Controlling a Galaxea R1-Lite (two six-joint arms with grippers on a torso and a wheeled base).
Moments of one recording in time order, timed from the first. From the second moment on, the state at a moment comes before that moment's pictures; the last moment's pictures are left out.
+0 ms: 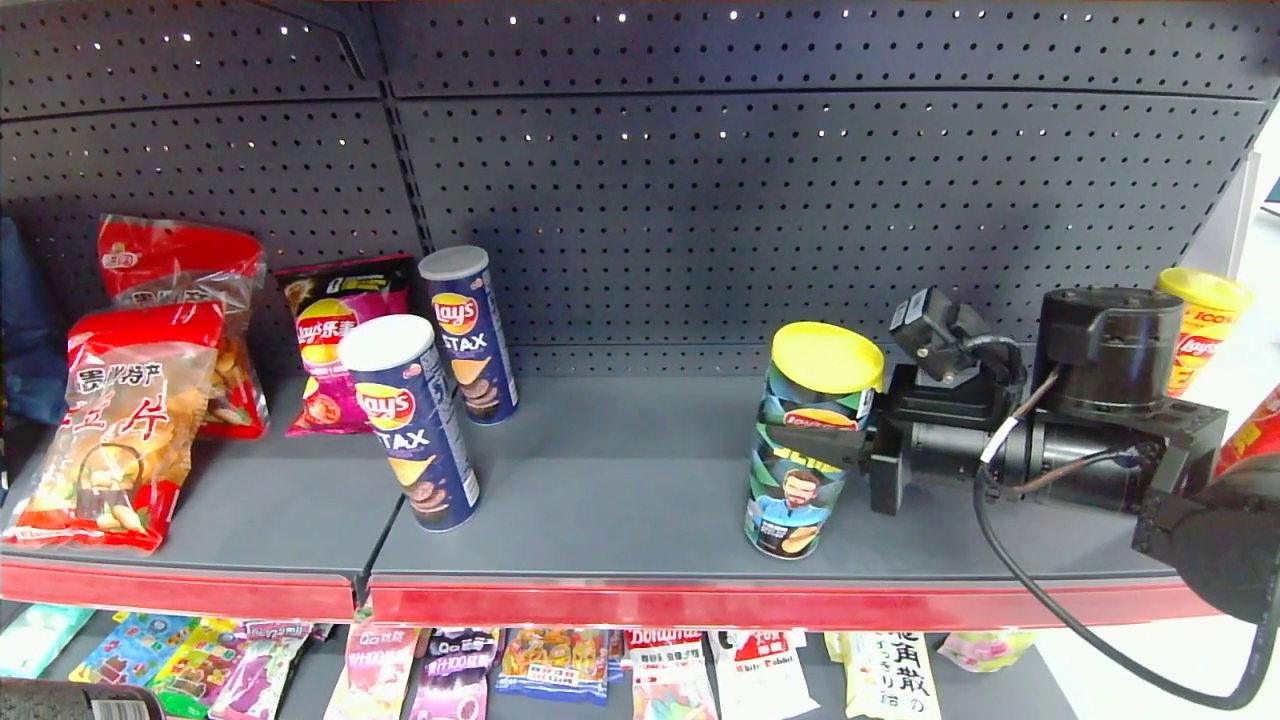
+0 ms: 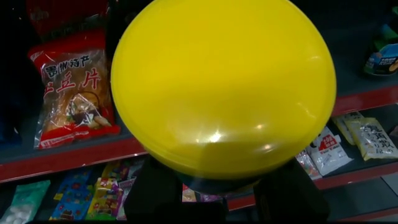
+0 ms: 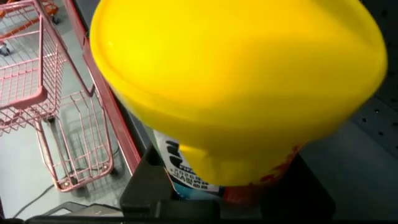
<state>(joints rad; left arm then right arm) -0.16 0.23 -0.54 0.34 -0.01 0.13 0.42 1.70 -0.70 -0.73 0.54 -0.27</state>
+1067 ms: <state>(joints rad) -0.16 0.24 -0.54 0.34 -0.01 0.13 0.43 1.72 -0.67 -0.74 0.57 -0.29</state>
